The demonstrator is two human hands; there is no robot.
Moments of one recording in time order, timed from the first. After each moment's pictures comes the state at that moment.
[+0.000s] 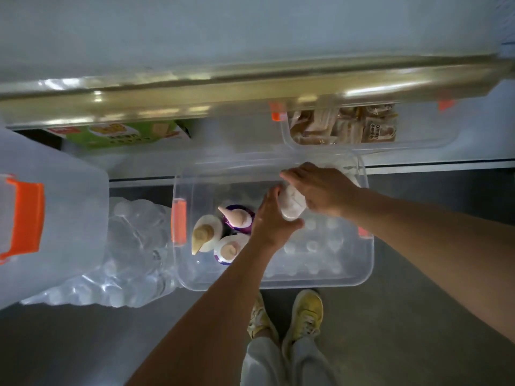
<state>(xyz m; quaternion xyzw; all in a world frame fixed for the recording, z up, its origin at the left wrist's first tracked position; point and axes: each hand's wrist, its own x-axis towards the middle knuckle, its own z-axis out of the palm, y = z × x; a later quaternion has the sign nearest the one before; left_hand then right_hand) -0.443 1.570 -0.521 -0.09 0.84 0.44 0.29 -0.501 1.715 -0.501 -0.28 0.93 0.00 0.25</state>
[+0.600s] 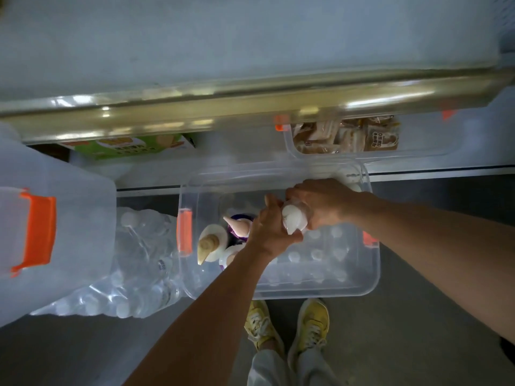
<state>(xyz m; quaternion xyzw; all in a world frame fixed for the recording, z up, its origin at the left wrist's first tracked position) -0.450 1.556 -0.508 -0.03 0.87 0.38 0.31 -0.508 1.708 -0.489 -0.26 0.89 -0.09 0.36</state>
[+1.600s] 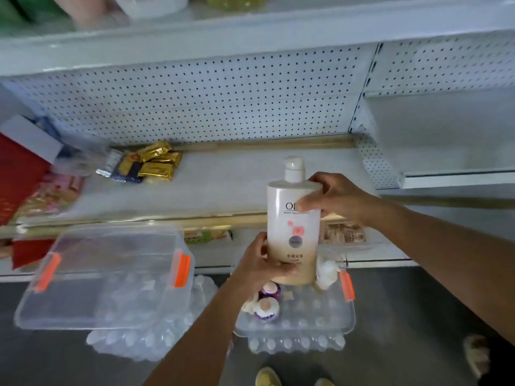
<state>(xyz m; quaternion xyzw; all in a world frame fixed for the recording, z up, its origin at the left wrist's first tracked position) -0.419 1.484 -0.204 -0.08 0.71 0.65 0.25 -0.498 1.694 -0.117 -0.01 0.82 -0.54 0.20</state>
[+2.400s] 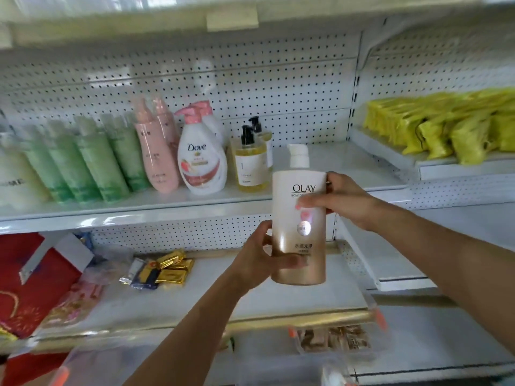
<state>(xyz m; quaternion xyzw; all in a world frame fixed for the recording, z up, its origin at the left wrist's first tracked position) -0.480 1.482 0.057 0.14 0.79 0.59 0.08 -0.506 1.693 0.140 -0.06 0.81 -0.58 0.00</state>
